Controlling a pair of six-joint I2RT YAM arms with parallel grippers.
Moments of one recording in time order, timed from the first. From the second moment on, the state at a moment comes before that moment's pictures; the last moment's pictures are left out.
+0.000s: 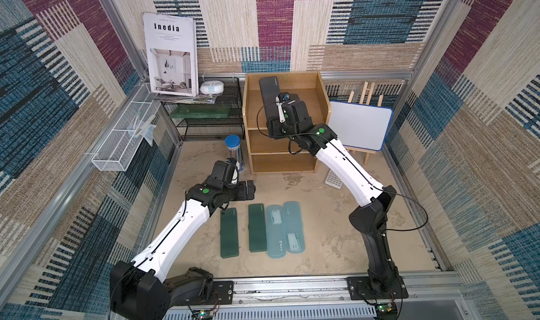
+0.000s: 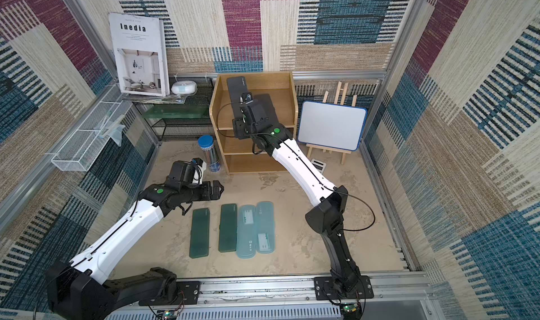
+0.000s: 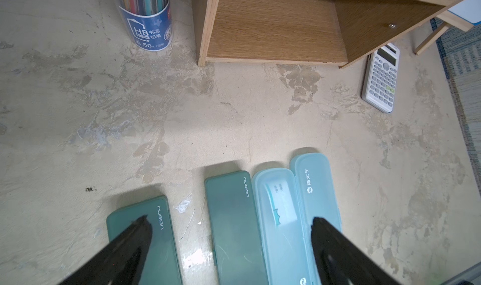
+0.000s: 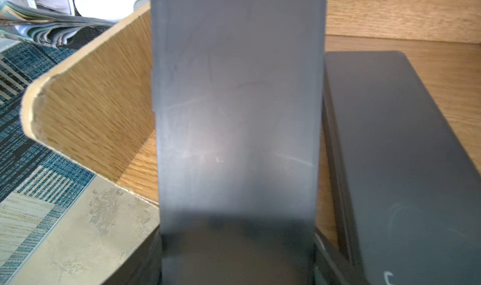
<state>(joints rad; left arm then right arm) -0.35 1.22 1.04 -0.68 0.09 -0.36 0.71 2.14 2.44 -0.74 0.25 0.22</state>
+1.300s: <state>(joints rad) -0.35 1.08 0.96 -0.57 0.15 -0.30 0.72 1.39 1.53 -0.51 0.14 0.25</state>
